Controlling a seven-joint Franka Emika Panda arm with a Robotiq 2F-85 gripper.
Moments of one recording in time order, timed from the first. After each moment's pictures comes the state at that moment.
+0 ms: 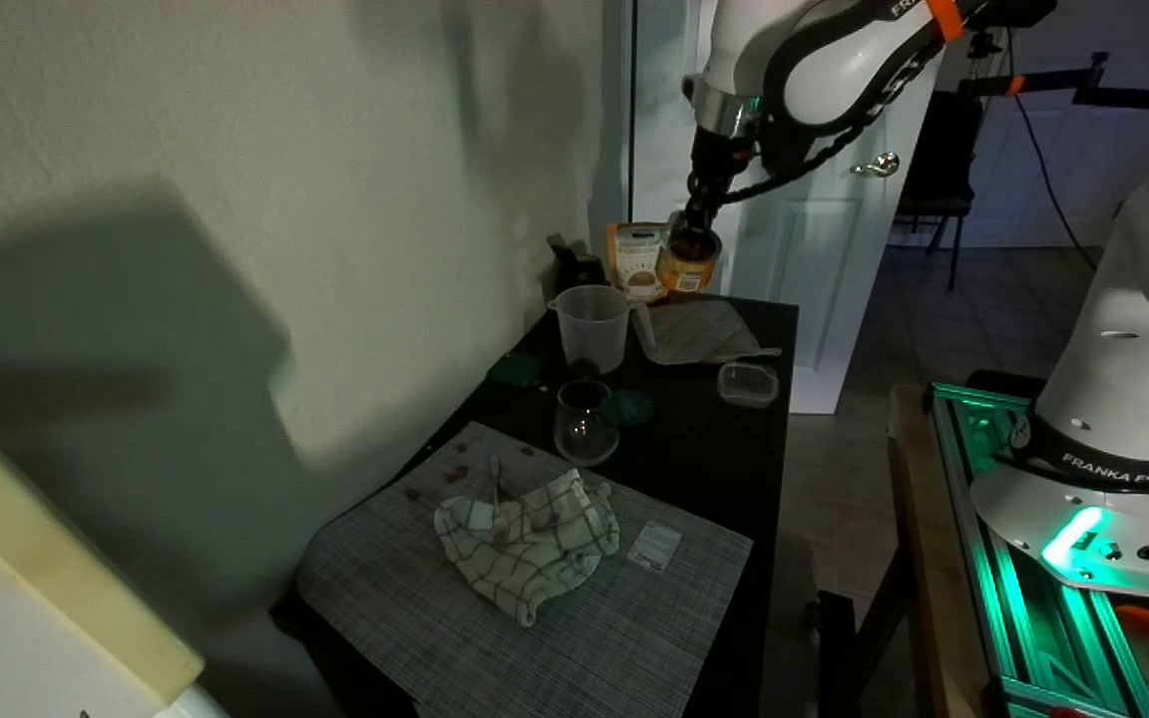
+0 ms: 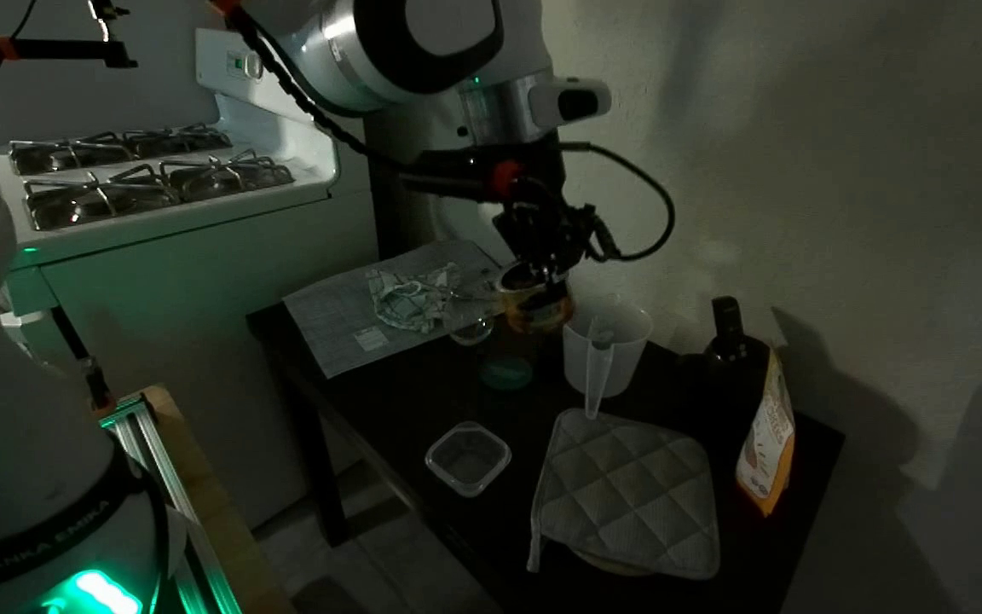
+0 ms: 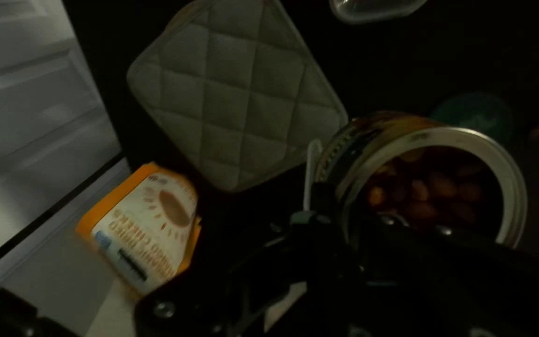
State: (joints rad) arm -0.20 -0.30 -0.12 -2.58 -0.38 2.53 0.06
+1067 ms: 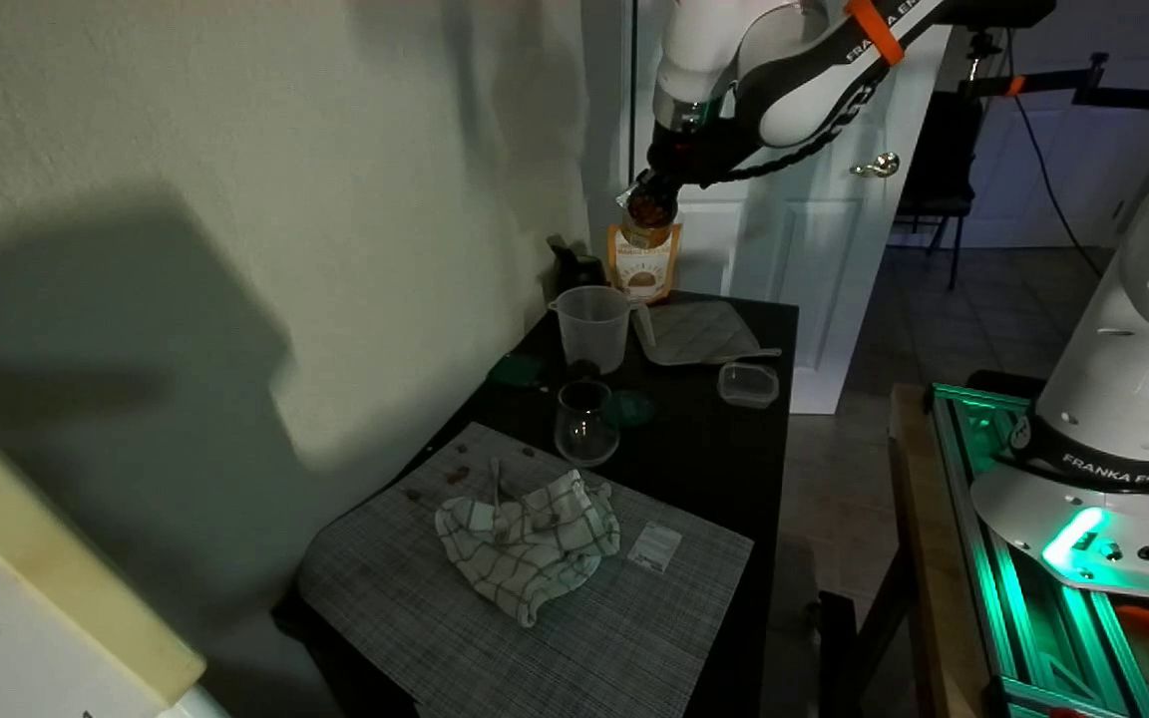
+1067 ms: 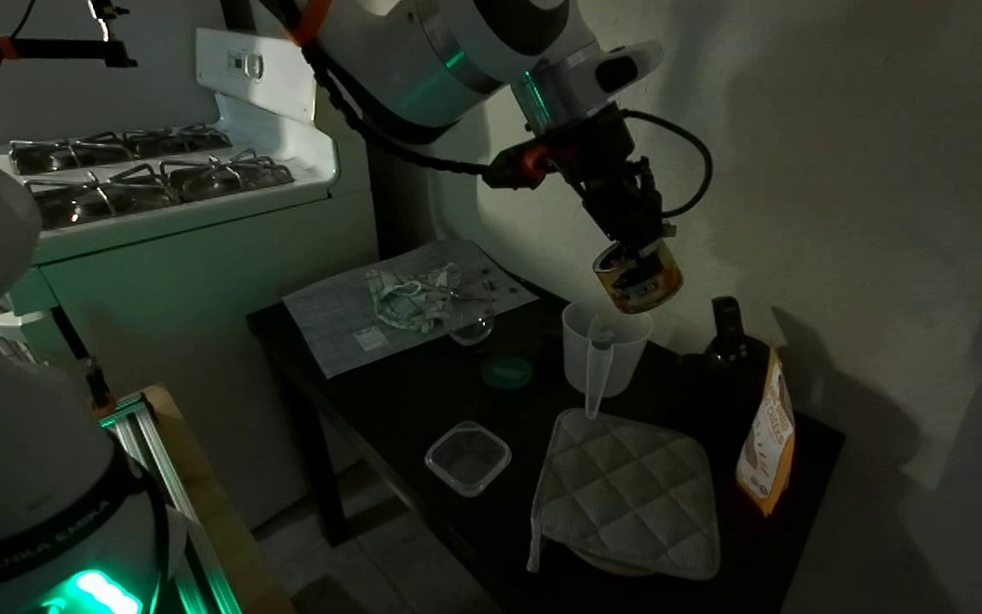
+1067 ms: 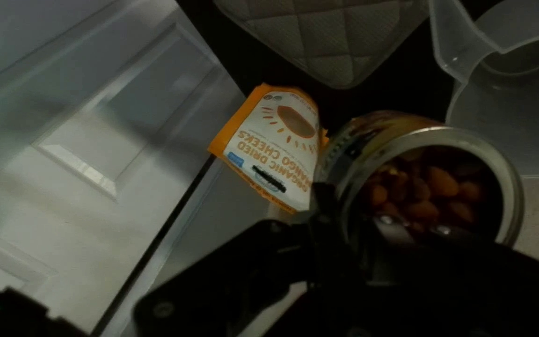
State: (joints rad) arm -0.38 -0.12 0.04 -2.37 -0.84 2.56 0.79
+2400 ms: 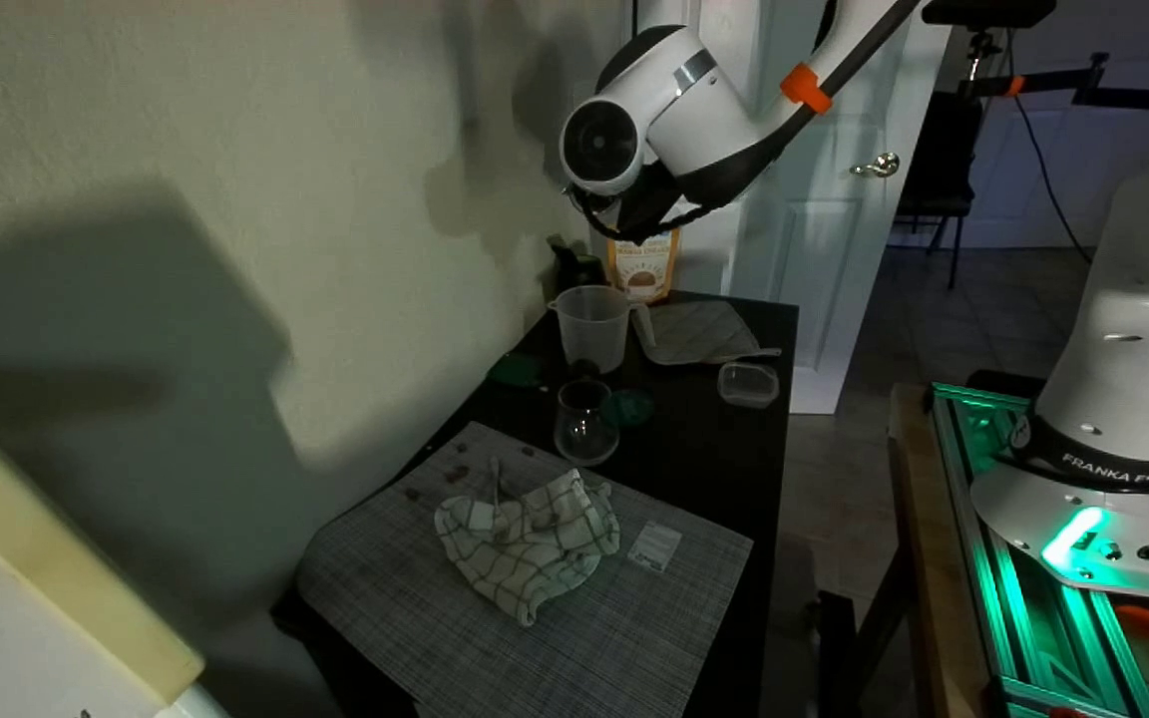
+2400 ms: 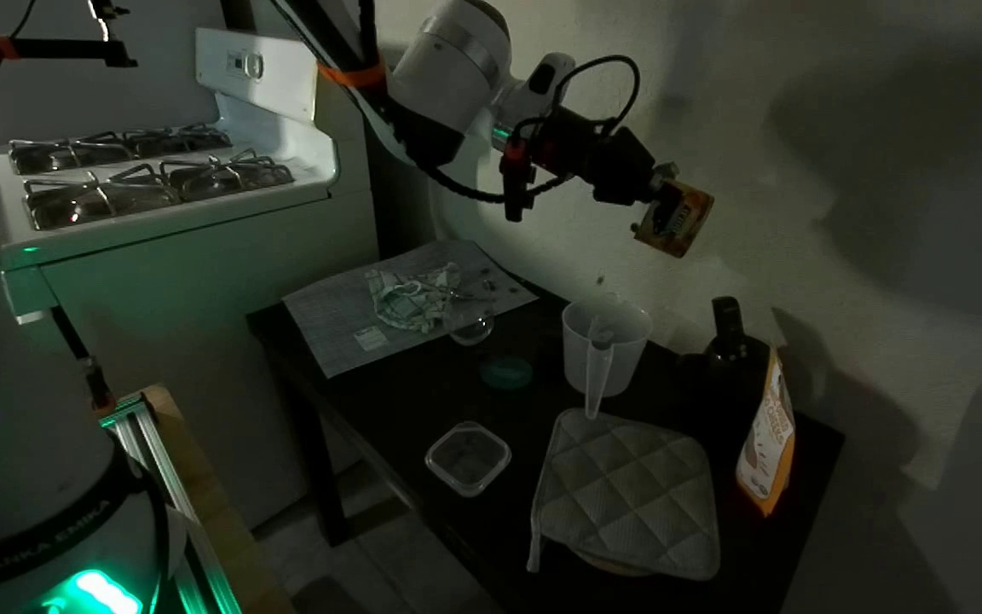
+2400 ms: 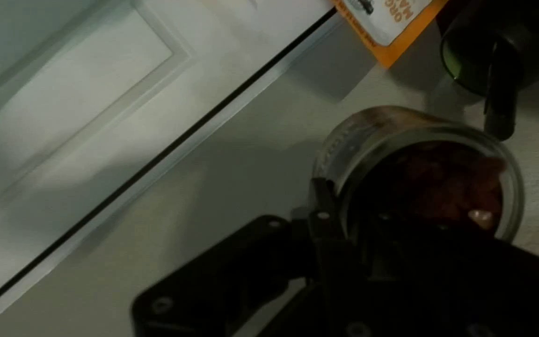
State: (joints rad) arm -0.05 0.12 0.04 -2.18 -1.59 2.01 1.38
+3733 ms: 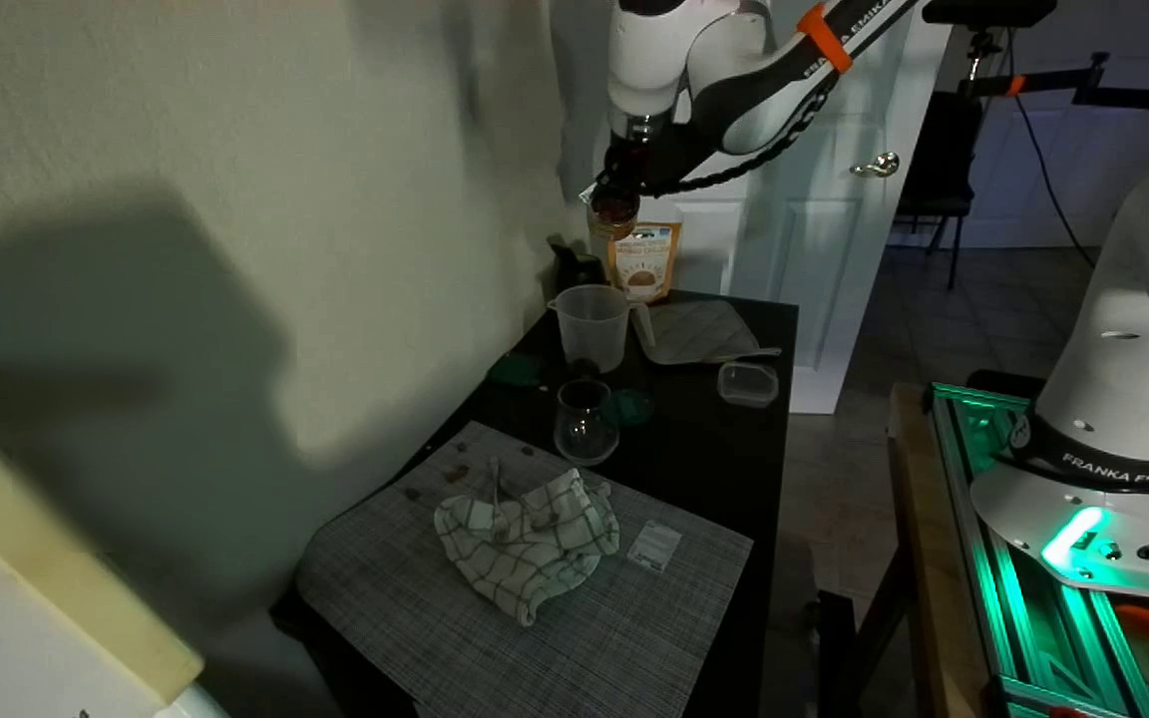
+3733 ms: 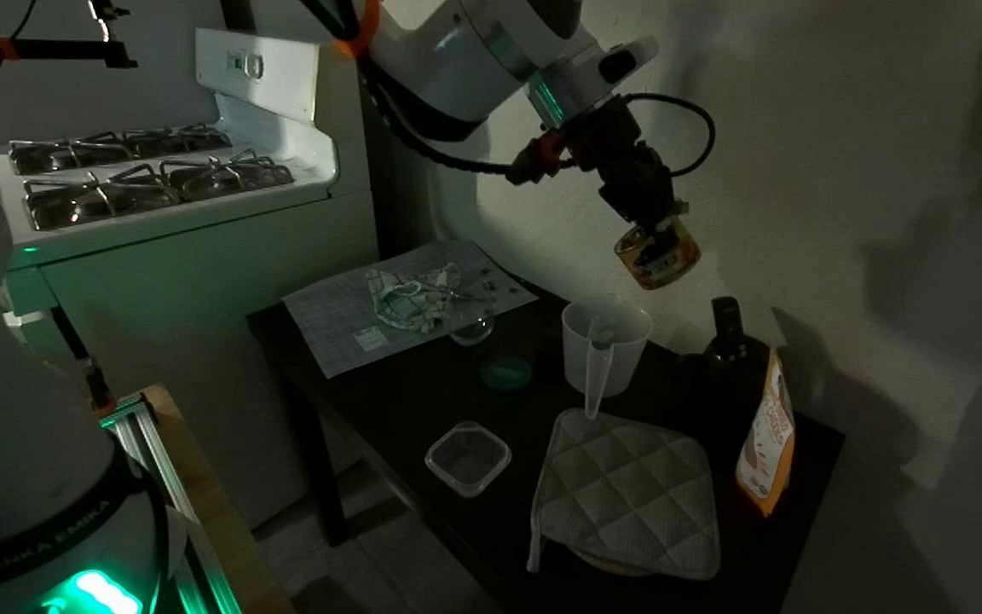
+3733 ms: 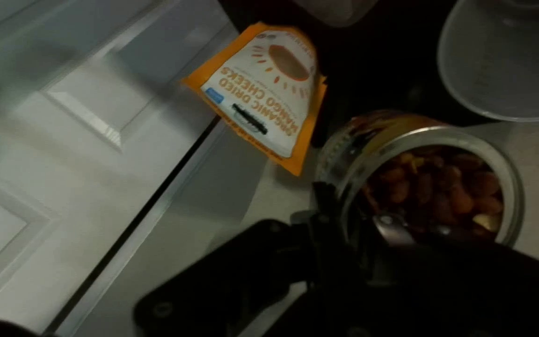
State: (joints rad) arm -0.16 0.00 -0.09 -2.22 -1.00 2.48 0.96
